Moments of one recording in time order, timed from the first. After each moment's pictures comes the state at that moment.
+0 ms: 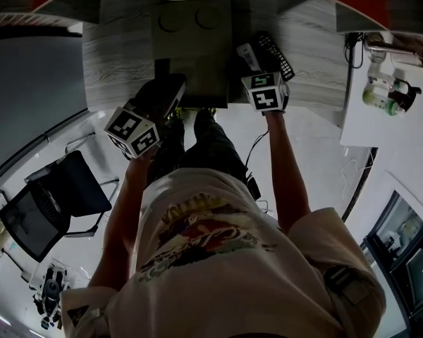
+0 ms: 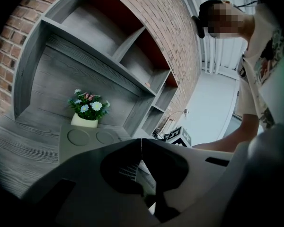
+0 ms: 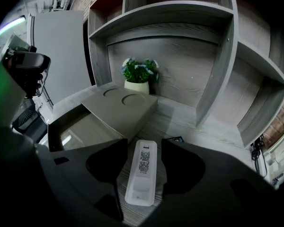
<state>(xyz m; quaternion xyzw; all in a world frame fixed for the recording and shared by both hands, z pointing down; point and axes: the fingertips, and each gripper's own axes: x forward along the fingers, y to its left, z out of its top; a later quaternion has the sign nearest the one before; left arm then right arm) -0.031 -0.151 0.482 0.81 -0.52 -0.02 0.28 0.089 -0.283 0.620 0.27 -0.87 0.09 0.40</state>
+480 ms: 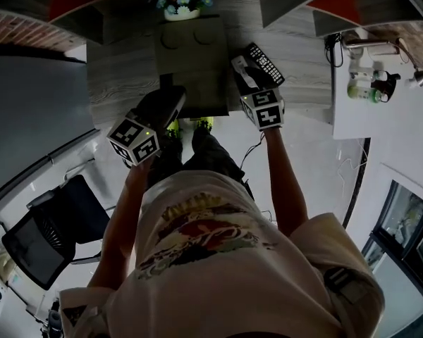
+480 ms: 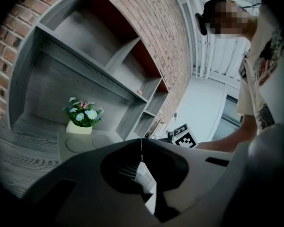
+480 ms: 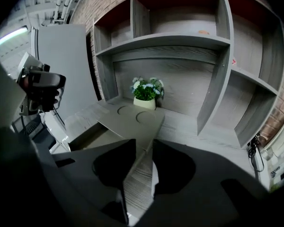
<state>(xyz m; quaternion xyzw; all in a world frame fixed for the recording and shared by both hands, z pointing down) -0.046 -0.130 0.451 0.84 -0.48 -0.04 0.27 0.078 -0.240 0.559 0.27 -0.88 0.10 0.37</state>
